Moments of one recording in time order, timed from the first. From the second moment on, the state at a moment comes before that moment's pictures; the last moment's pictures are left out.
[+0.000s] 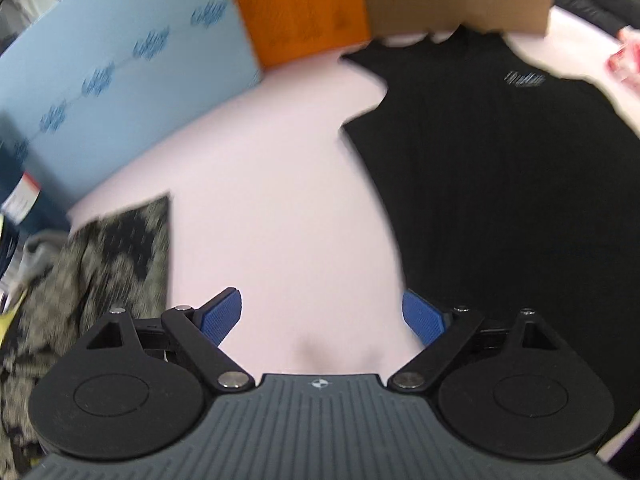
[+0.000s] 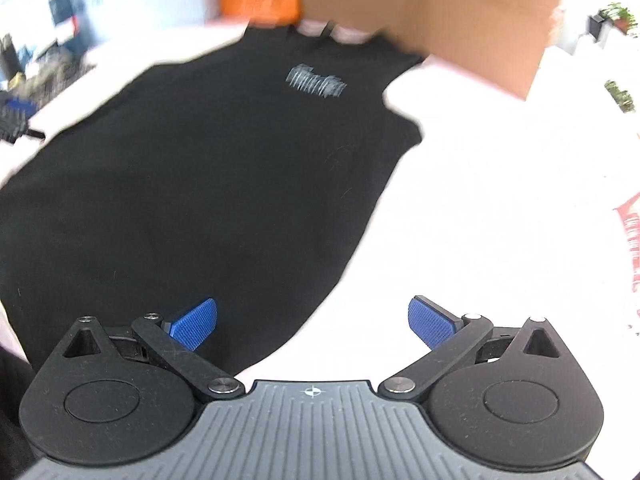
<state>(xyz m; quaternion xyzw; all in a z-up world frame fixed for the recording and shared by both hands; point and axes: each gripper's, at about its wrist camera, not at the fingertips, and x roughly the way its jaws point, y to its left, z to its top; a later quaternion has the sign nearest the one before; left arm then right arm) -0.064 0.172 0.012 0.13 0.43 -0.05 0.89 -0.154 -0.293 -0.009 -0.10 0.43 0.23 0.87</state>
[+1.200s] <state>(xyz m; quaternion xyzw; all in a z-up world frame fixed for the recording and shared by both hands) -0.040 0.015 -0.031 0.13 0.43 -0.11 0.89 -0.144 -0.155 -0.032 -0.16 0.36 0.29 0.87</state>
